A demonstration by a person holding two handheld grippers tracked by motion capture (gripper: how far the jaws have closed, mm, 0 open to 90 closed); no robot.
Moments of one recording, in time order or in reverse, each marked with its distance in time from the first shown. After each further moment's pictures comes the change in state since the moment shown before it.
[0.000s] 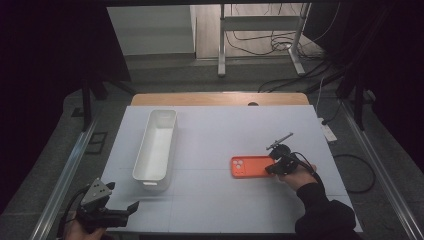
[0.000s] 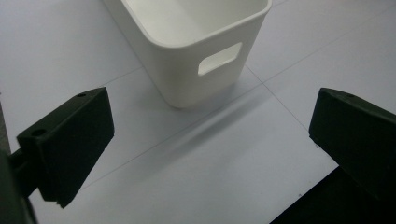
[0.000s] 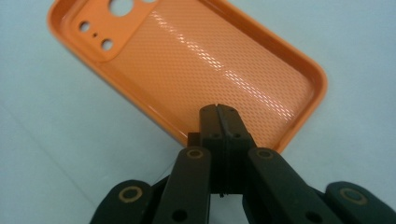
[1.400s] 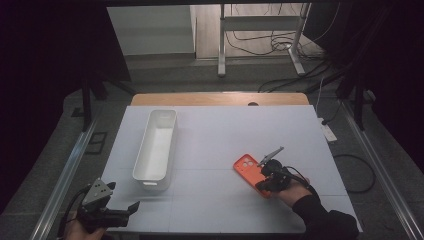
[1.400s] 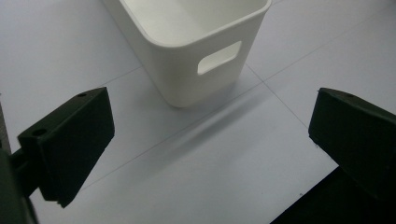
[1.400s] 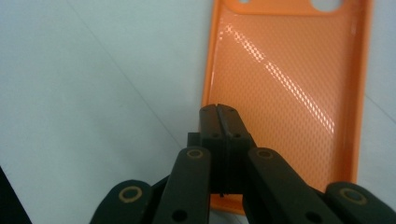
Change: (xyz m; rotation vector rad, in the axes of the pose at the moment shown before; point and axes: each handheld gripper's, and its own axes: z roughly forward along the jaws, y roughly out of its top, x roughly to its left) left arm -0.001 0.001 0.001 0.008 0.004 0.009; right arm 0.049 -0.016 0.001 0.021 0.115 -0.102
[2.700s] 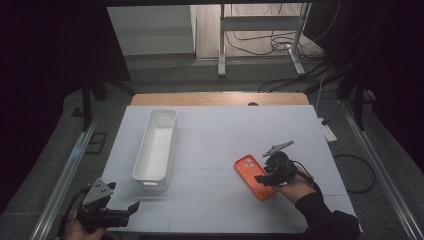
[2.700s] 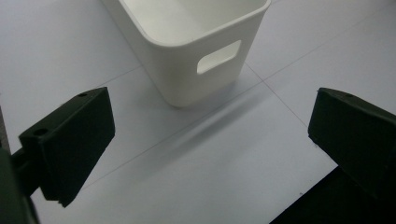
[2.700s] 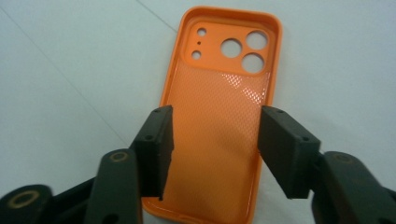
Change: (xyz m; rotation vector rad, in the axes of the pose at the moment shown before) left arm 0.000 0.000 0.000 0.003 -0.001 0.001; right arm -0.006 0.007 -0.028 -0.150 -0.113 0.075
